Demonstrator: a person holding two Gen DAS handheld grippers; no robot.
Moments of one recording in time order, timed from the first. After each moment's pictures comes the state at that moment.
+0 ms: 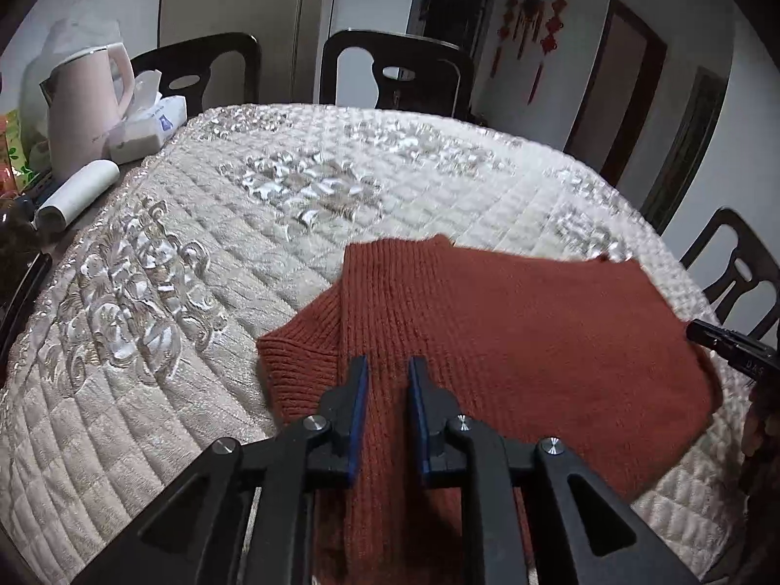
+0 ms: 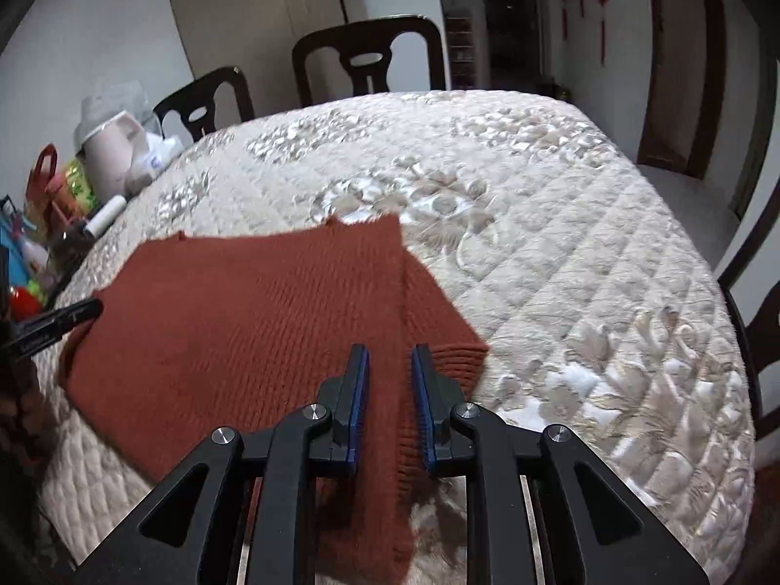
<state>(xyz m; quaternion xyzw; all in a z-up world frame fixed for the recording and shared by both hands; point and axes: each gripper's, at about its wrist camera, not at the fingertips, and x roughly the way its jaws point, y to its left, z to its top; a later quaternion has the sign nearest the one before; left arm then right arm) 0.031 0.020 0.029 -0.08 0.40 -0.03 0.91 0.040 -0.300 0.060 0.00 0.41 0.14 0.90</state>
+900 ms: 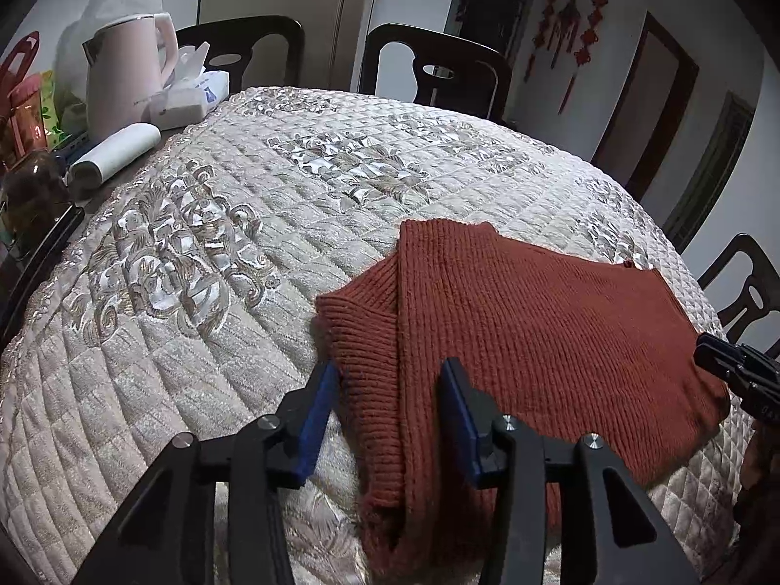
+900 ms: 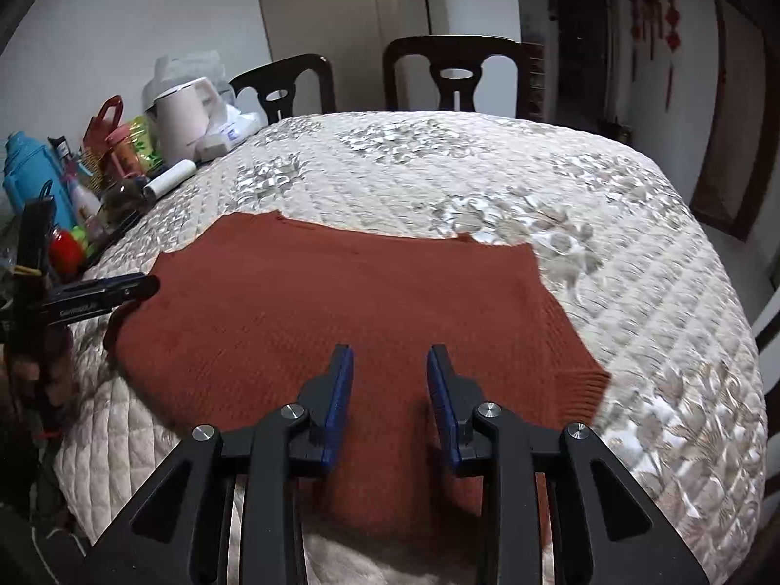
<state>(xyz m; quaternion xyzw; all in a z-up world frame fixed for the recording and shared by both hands) 0.018 0.040 0.016 -0.11 0.41 0.01 0.91 0.024 -0.233 0.059 -0.05 0.40 0.22 0.89</state>
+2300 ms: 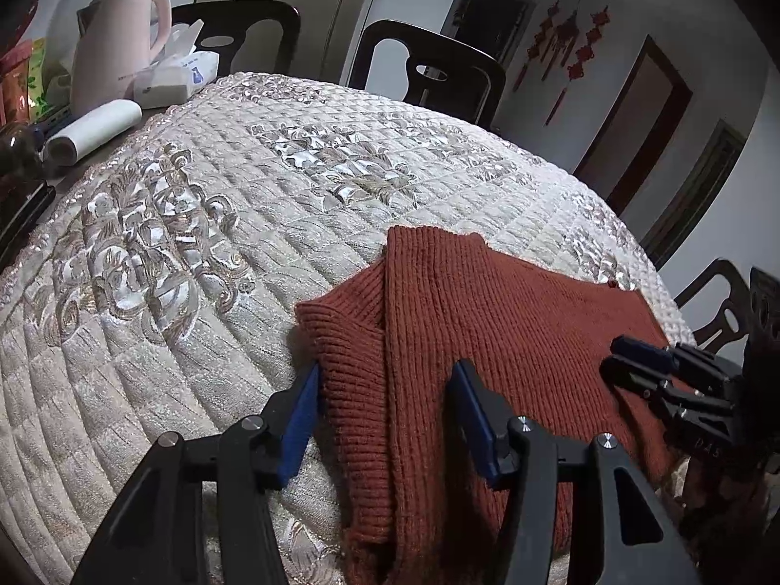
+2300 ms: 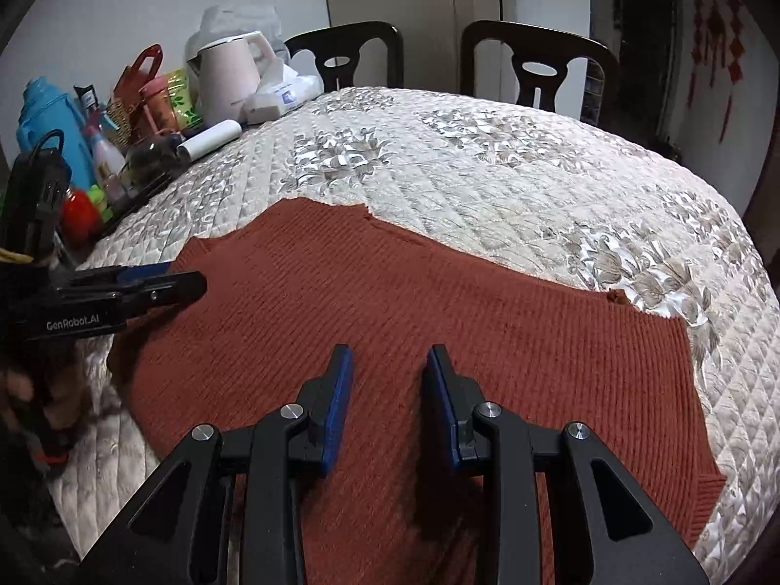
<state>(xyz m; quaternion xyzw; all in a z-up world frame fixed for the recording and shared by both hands) 0.030 0.053 0.011 -0.16 0.41 -0.03 0.90 0.046 -0.147 0.042 -0.10 0.41 0.28 0.86</state>
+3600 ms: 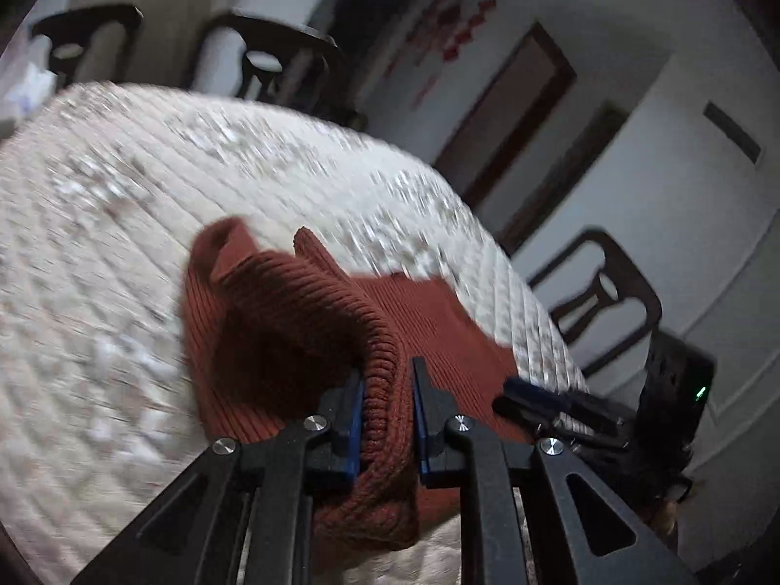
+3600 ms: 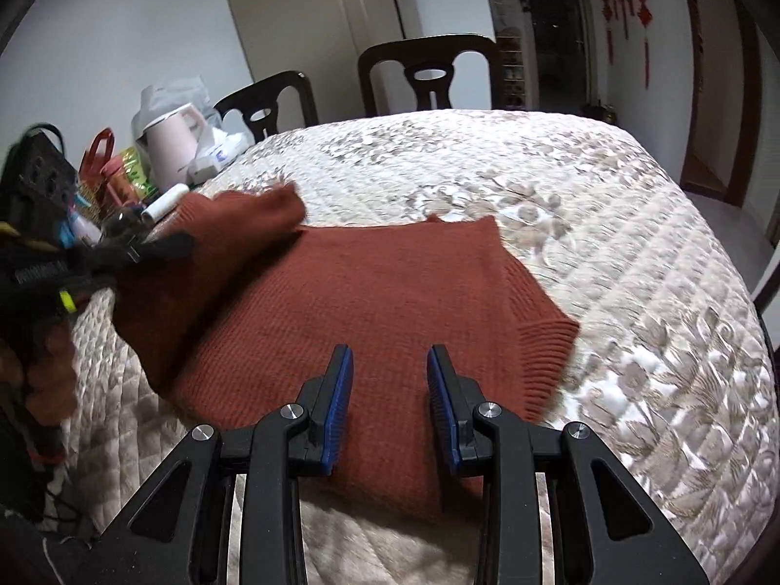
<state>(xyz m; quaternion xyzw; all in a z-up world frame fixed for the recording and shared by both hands) 0.051 -0.073 0.047 -0.18 0.40 -0.23 0.87 0.006 -0.273 0.058 0.01 0.39 0.20 0.90</state>
